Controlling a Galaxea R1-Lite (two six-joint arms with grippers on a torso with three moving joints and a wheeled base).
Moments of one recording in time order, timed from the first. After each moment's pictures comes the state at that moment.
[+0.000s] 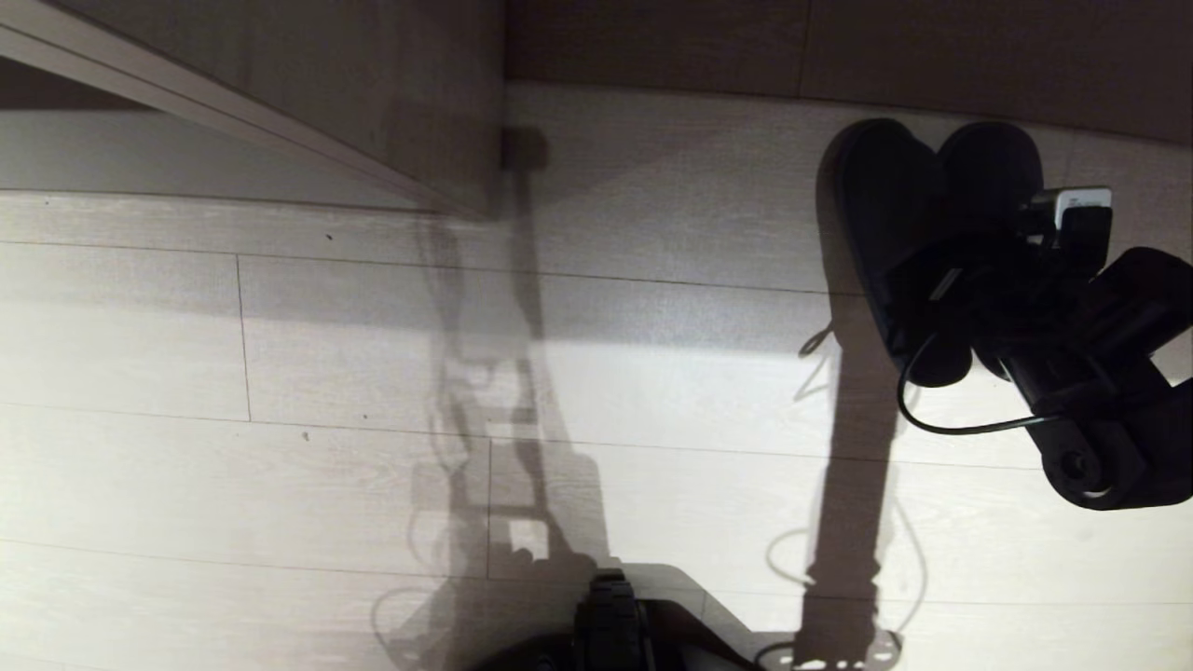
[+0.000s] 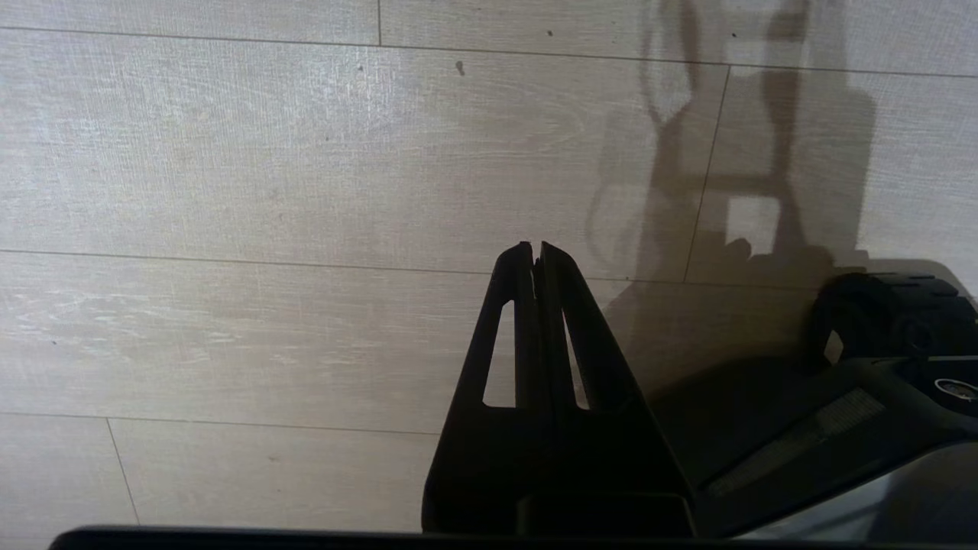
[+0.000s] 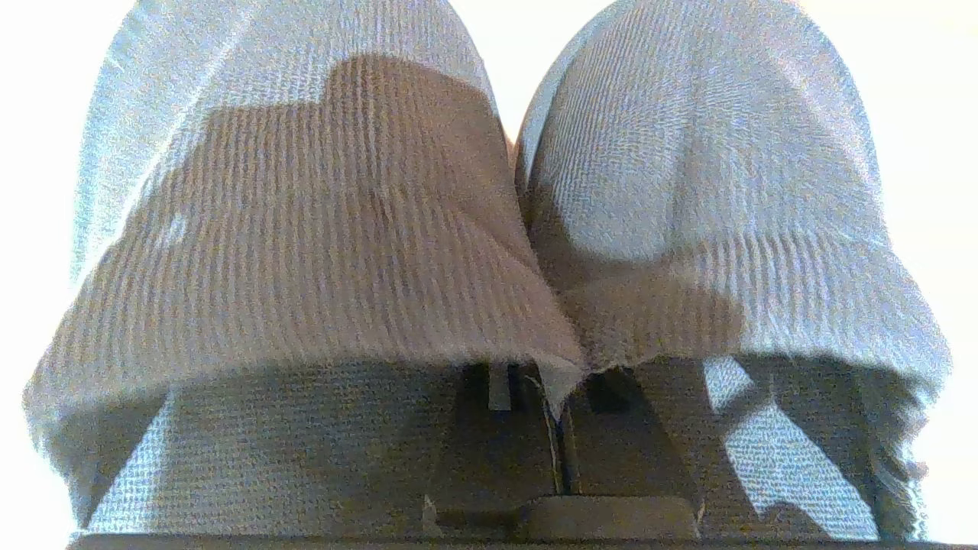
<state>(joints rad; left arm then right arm) 0.00 0.00 0.00 0.00 0.00 0.00 -0.02 1.95 -0.86 -1.52 -0.03 -0.10</state>
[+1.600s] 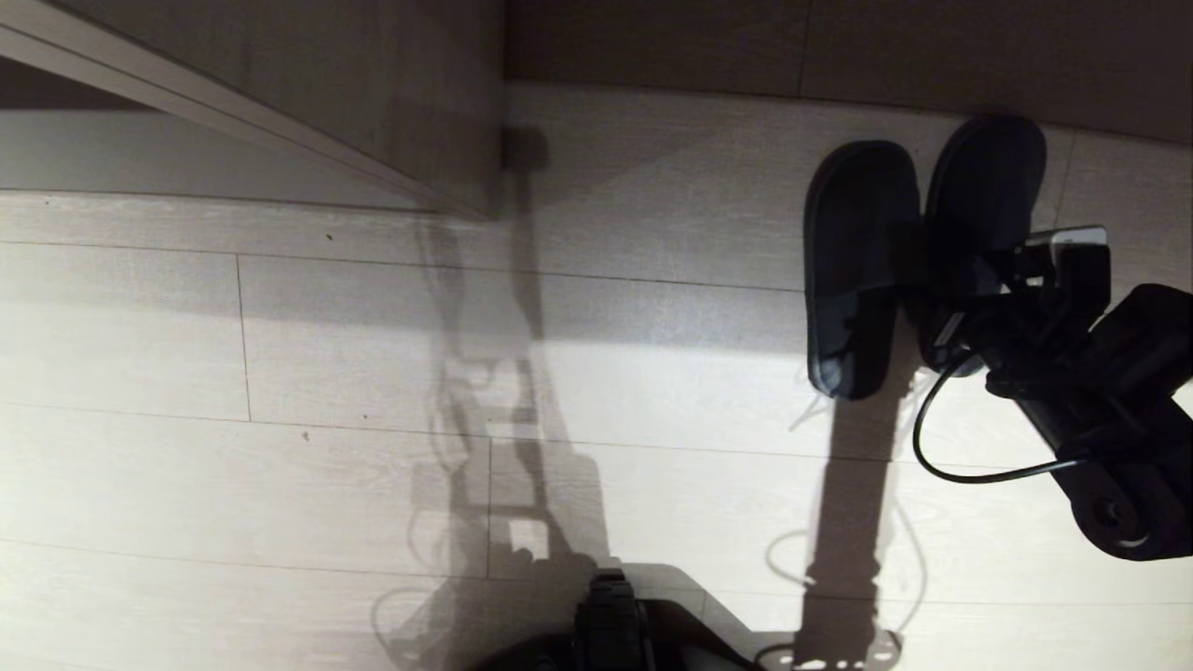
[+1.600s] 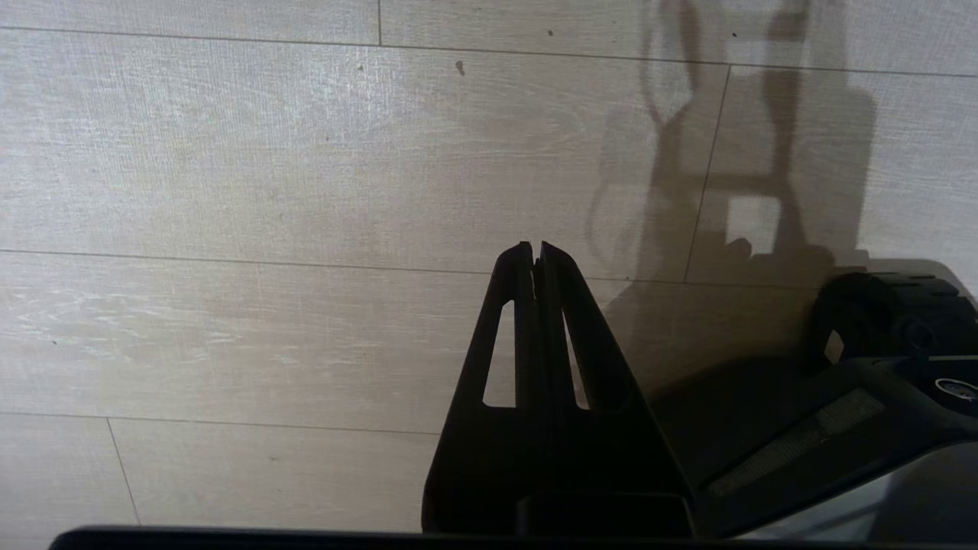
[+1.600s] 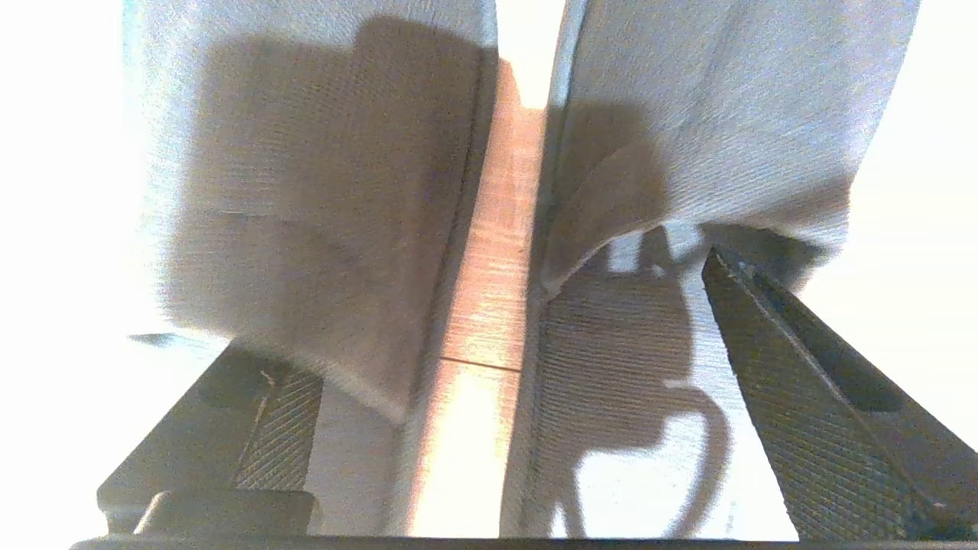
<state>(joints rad) 0.00 0.00 0.00 0.00 0.00 0.00 -0.02 1.88 -0.67 -1.52 0.00 -0.13</state>
